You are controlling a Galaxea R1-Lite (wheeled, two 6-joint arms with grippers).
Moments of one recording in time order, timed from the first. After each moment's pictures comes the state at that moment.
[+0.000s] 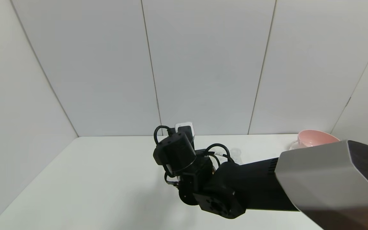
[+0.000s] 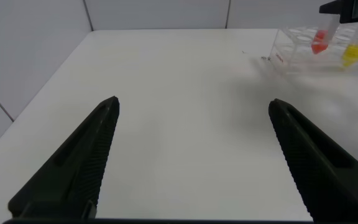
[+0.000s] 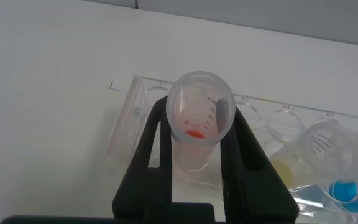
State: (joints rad) left arm 0.00 0.00 0.00 0.02 0.00 -0.02; right arm 0.94 2.31 -1.59 -0.24 -0.70 0.33
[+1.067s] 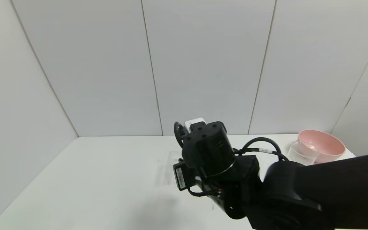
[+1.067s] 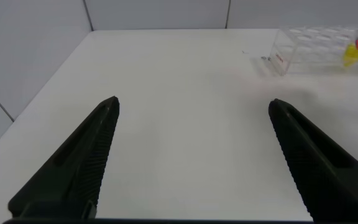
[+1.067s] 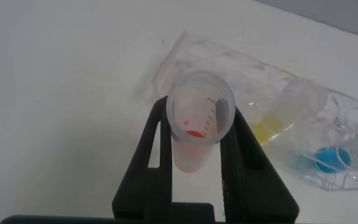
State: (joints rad) left arm 0.00 0.00 0.00 0.02 0.00 -0.02; right arm 0.96 2.01 -1.28 -0.23 -0.41 0.26
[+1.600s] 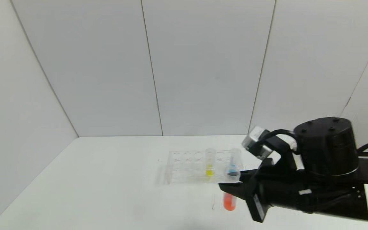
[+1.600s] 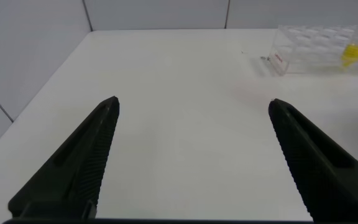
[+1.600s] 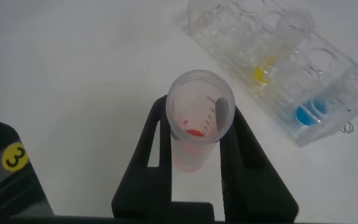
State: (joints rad) left arm 0.00 0.00 0.00 0.02 0.00 -0.02; right arm 0.72 1.62 -0.82 -0.29 0.20 -0.02
